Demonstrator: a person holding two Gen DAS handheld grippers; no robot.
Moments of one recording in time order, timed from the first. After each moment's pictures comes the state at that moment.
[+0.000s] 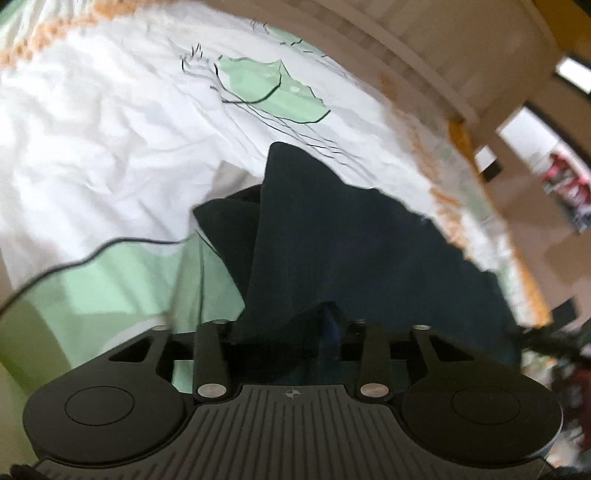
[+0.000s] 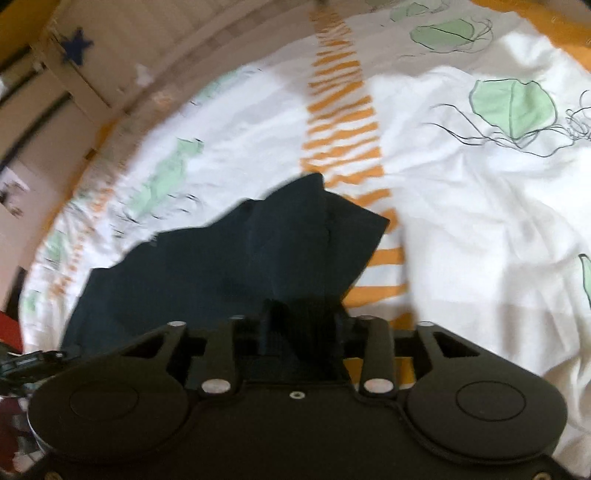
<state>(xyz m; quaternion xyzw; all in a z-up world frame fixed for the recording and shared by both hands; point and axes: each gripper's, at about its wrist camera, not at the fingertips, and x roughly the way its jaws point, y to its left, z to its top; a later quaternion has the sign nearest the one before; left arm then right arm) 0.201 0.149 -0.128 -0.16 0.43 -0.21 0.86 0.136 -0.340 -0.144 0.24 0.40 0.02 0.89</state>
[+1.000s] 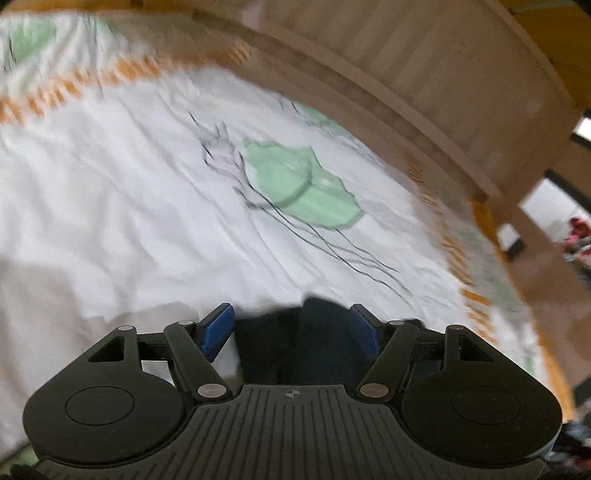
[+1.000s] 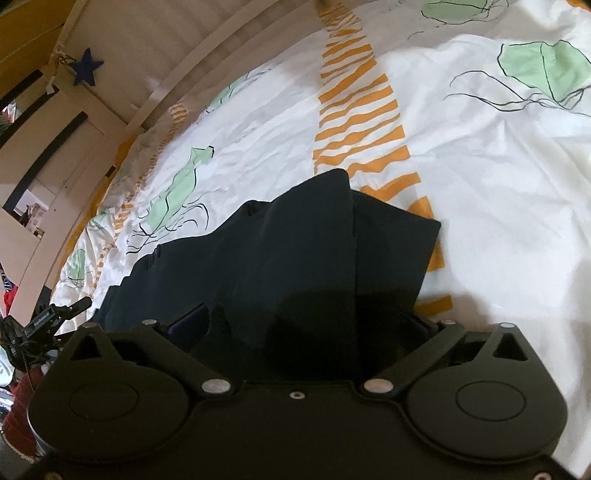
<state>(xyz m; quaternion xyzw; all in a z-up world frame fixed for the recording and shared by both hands) 0.252 0.163 -0.113 -0.20 0.33 -0.15 0.91 0.152 -0.341 -0.181 0.29 0.36 0.07 0.88</state>
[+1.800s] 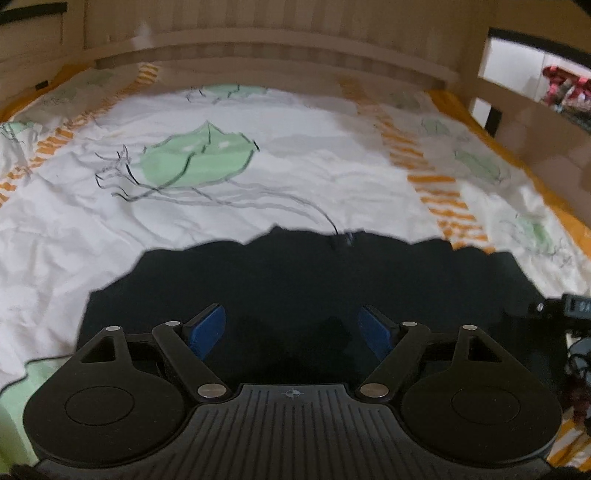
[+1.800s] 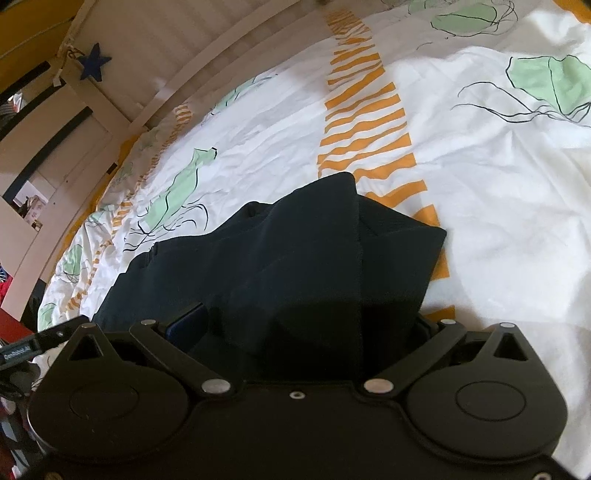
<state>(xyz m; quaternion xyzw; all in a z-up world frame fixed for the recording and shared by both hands) 0.177 -0.004 -0.092 0.01 0.36 -0.18 0.91 0.153 -0.336 -0.184 0.27 0.35 0.07 0.90</state>
